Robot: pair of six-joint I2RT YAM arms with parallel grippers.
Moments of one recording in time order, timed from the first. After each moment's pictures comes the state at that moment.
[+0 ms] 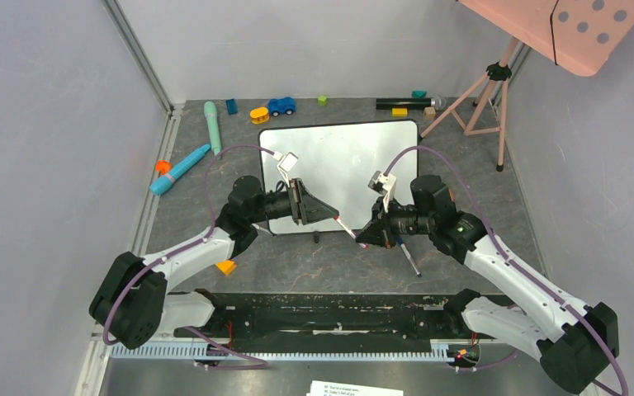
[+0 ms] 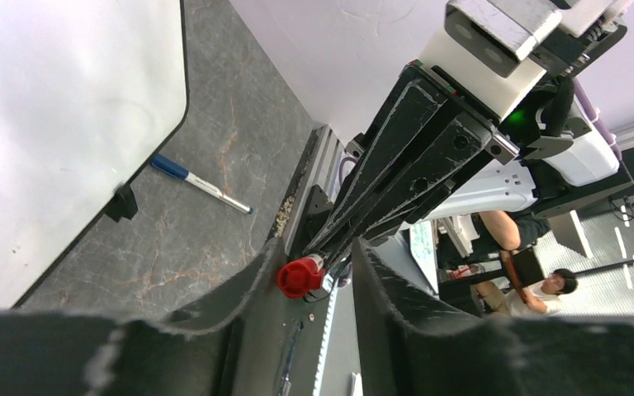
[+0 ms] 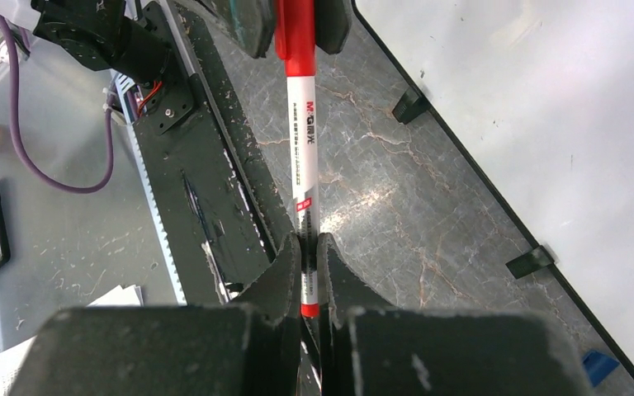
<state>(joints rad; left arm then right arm) -0.59 1.24 0.57 0.65 0.74 -0.90 0.58 0.97 0.74 -0.35 -0.65 0.09</state>
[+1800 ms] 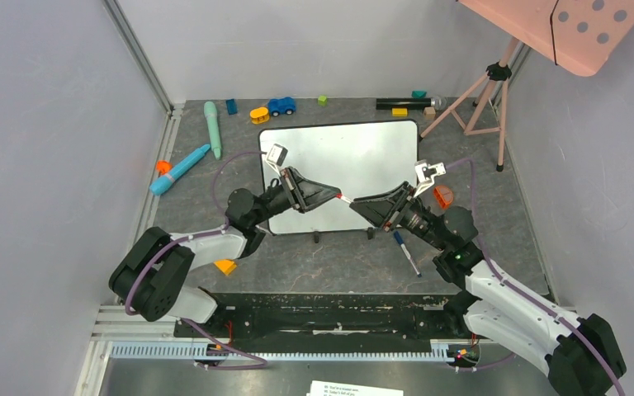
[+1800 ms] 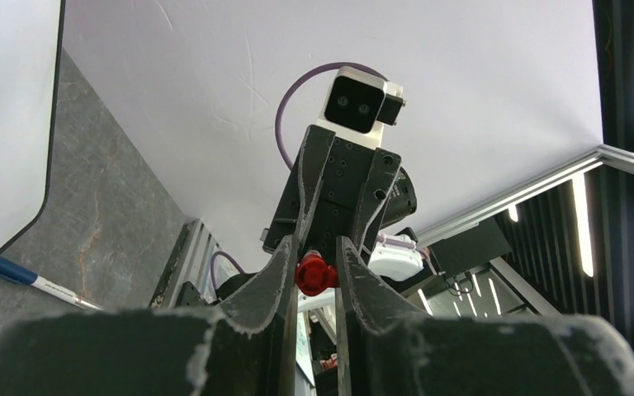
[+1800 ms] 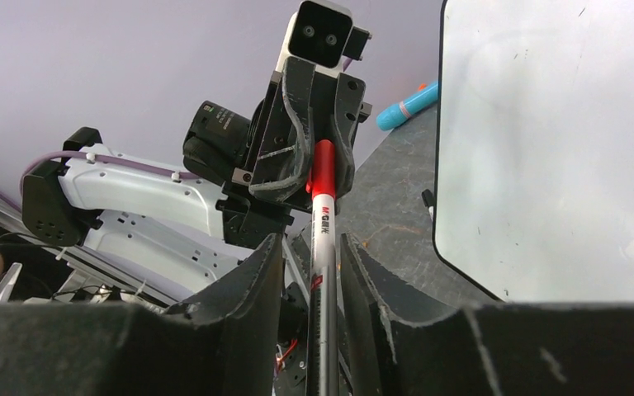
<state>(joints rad) -0.60 1.42 0.51 1.31 0.59 -1.42 0.60 0.83 0.40 0.66 -0.38 0.85</state>
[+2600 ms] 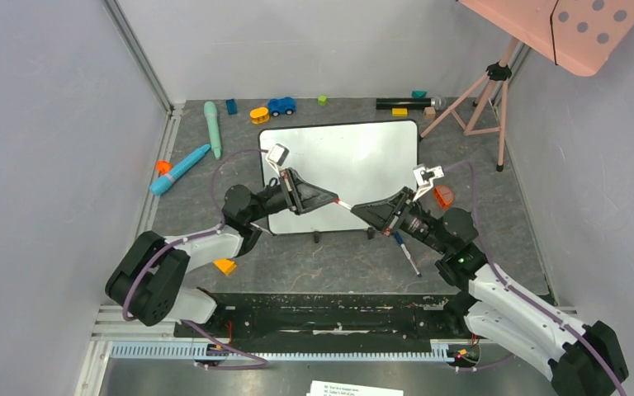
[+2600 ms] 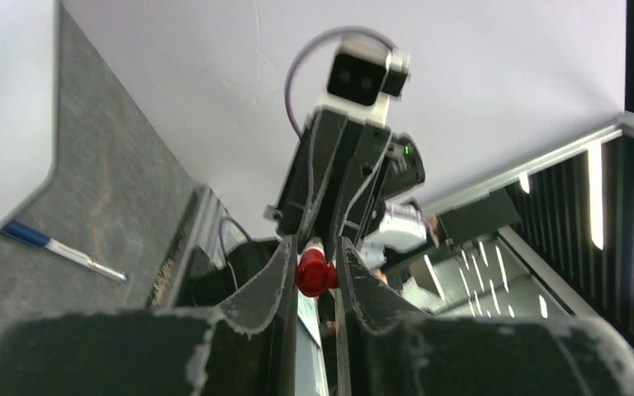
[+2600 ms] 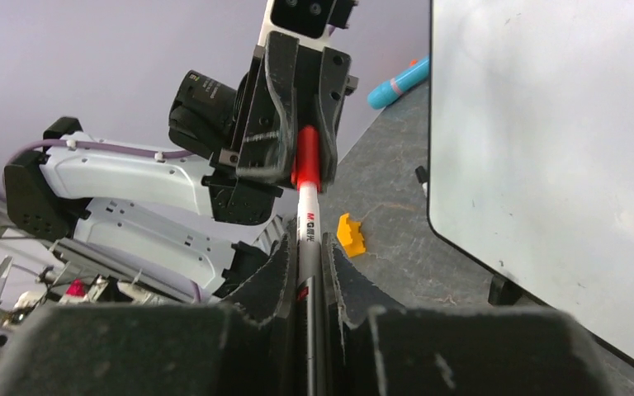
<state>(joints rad) -0.57 1.40 0.52 1.23 0.69 -1.40 0.61 0.80 0.39 0.58 -0.38 0.85</state>
